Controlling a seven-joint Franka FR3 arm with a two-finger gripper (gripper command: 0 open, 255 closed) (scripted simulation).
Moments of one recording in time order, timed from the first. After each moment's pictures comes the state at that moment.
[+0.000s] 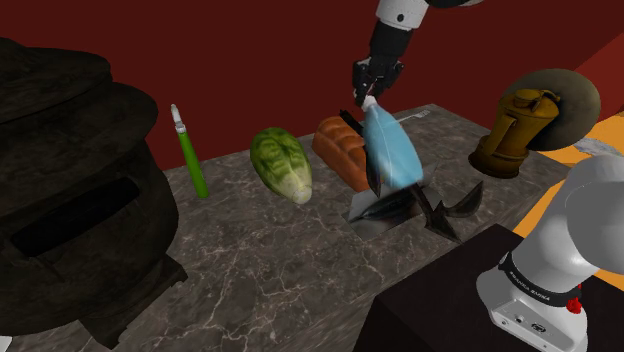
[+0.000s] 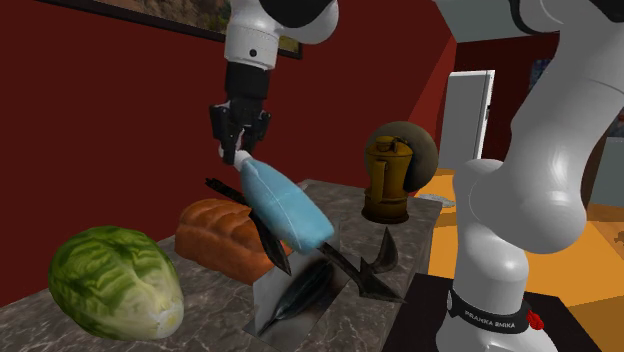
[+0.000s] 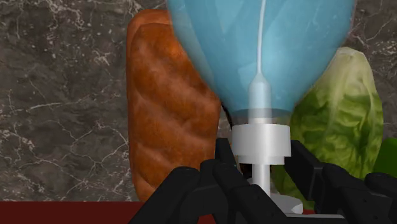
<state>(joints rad) 0.18 -0.41 -0.03 -2.24 0.04 2.01 0.32</state>
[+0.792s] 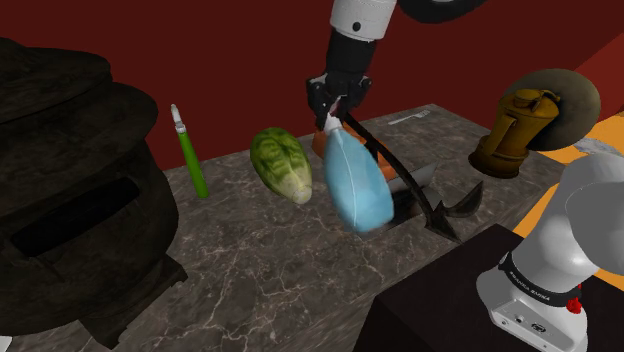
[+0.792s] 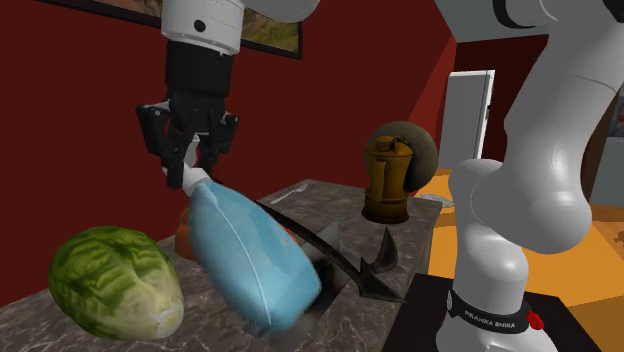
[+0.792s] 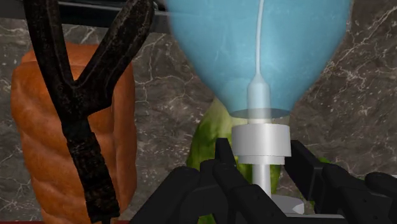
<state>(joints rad) 0.28 -0.34 0.18 -2.16 0.06 2.02 0.62</state>
